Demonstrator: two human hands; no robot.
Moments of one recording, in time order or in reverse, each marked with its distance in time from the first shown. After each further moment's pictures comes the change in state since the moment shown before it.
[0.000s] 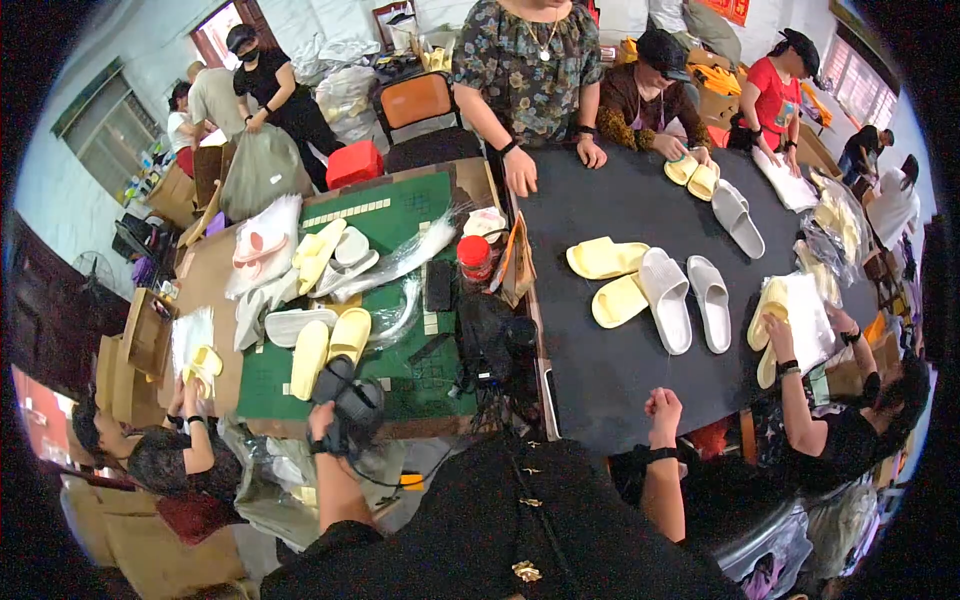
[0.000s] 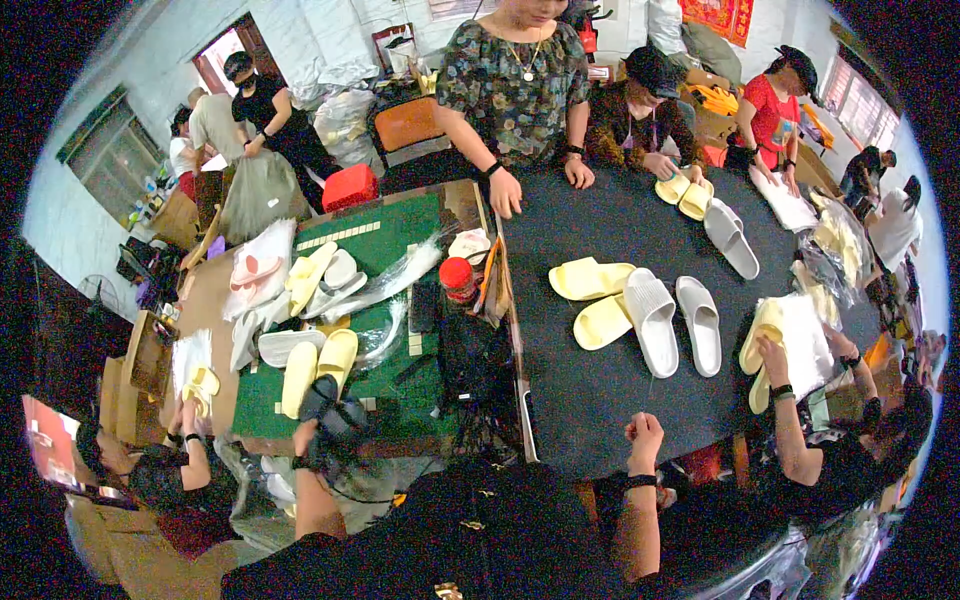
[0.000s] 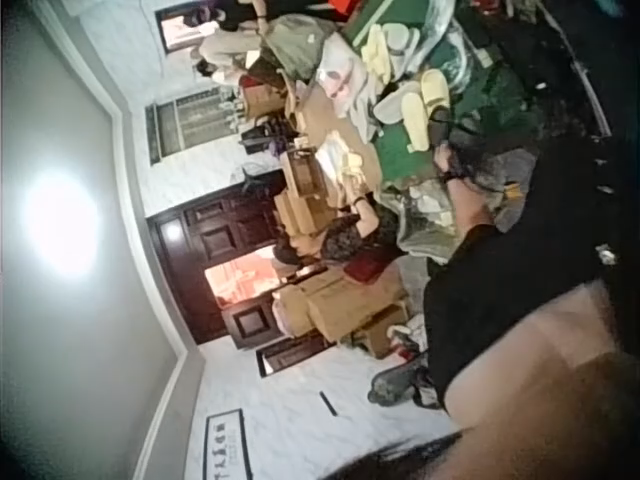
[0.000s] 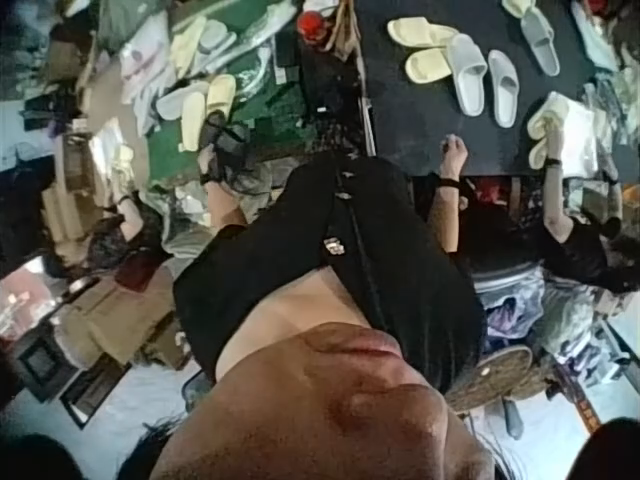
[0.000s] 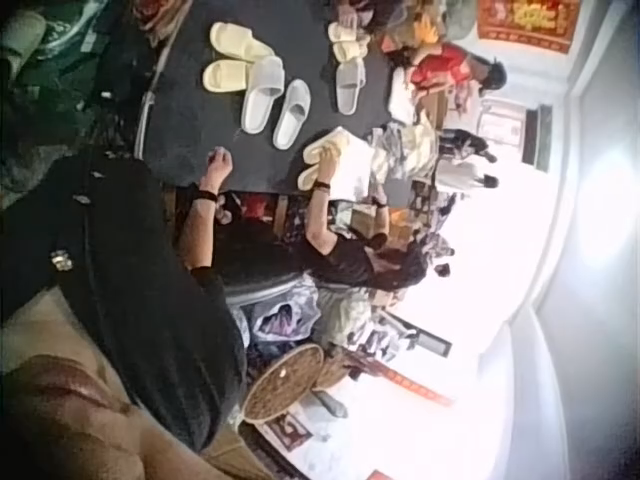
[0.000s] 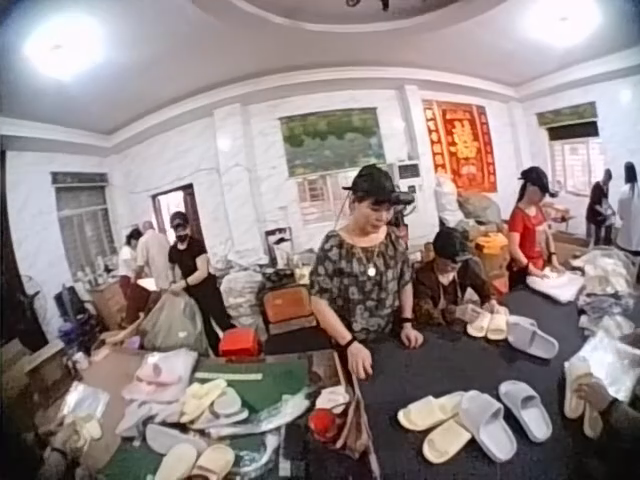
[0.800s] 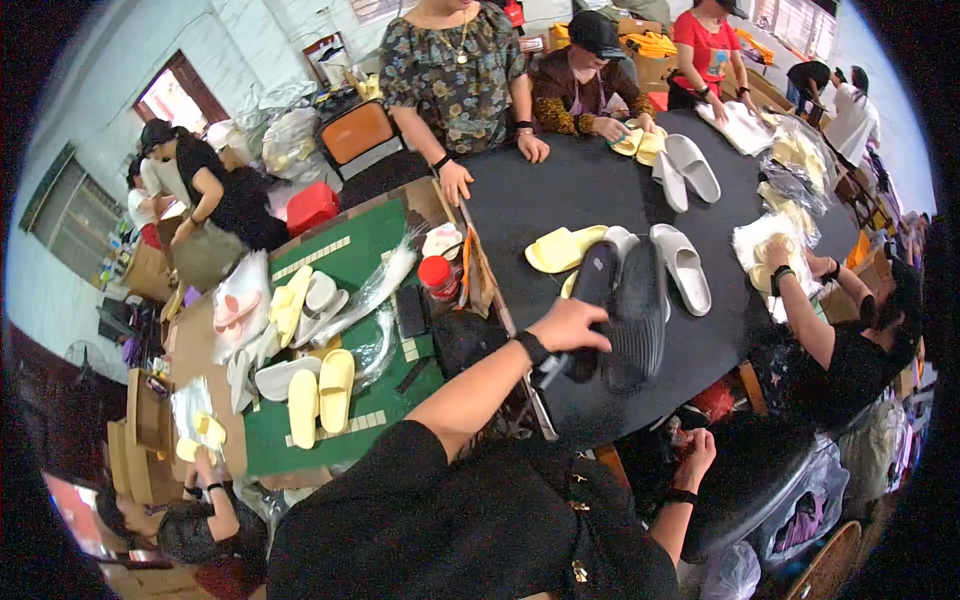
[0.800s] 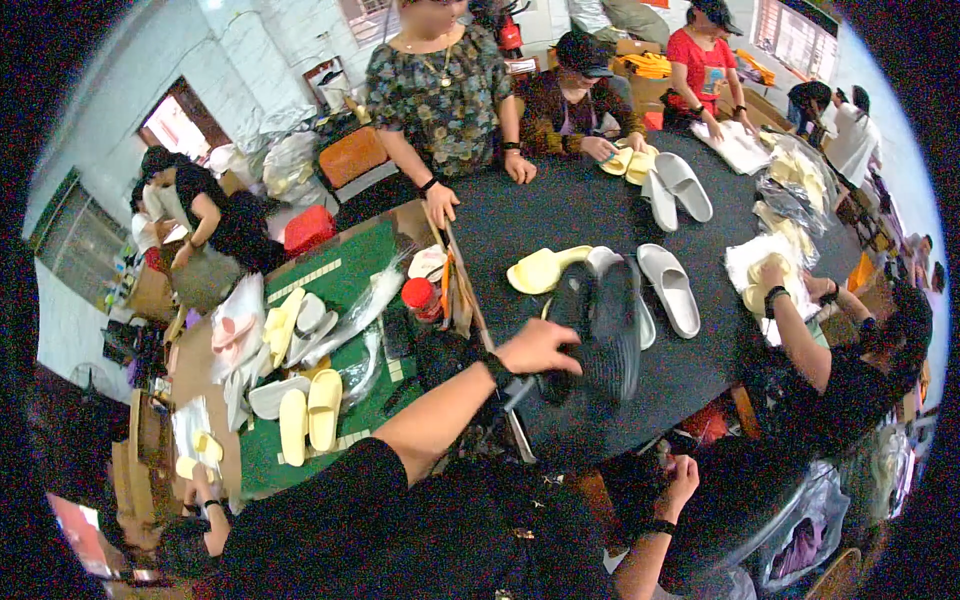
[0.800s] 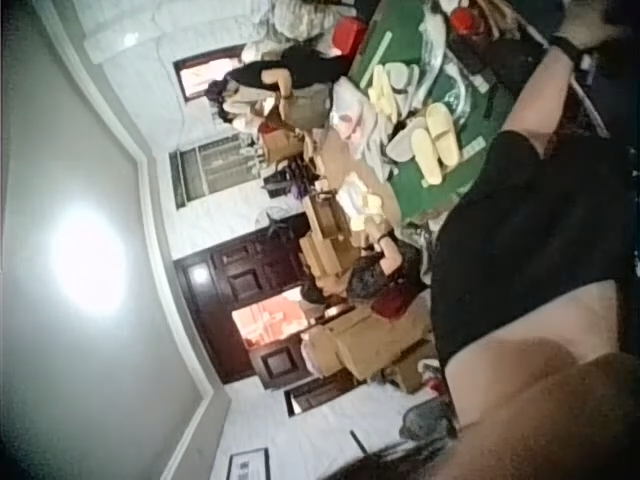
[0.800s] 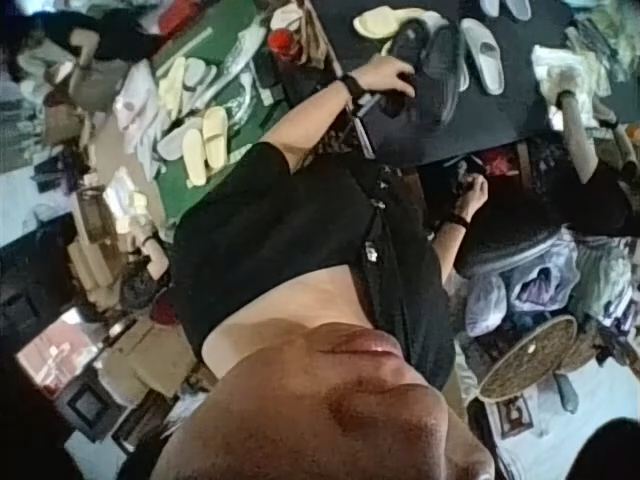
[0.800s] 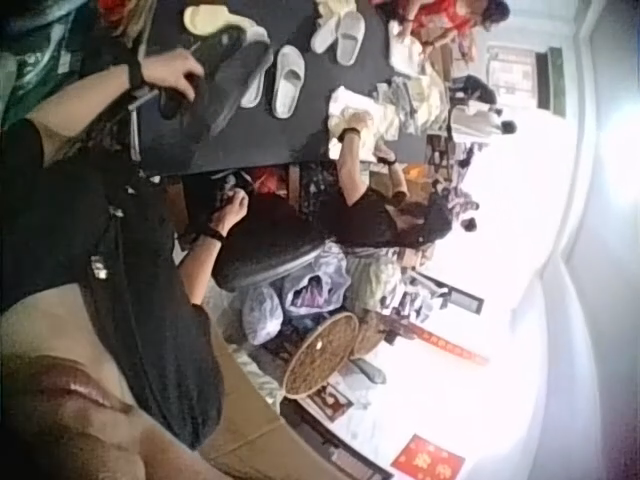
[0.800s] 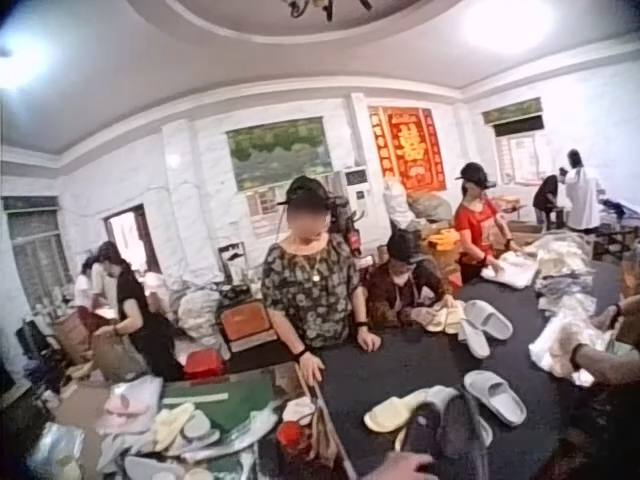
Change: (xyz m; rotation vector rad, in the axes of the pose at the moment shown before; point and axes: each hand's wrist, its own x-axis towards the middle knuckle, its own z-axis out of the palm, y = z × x) left_hand -0.184 0.491 0.293 0.129 -1.009 1.395; right_hand -0.109 0.022 -0.114 0.145 0.437 -0.142
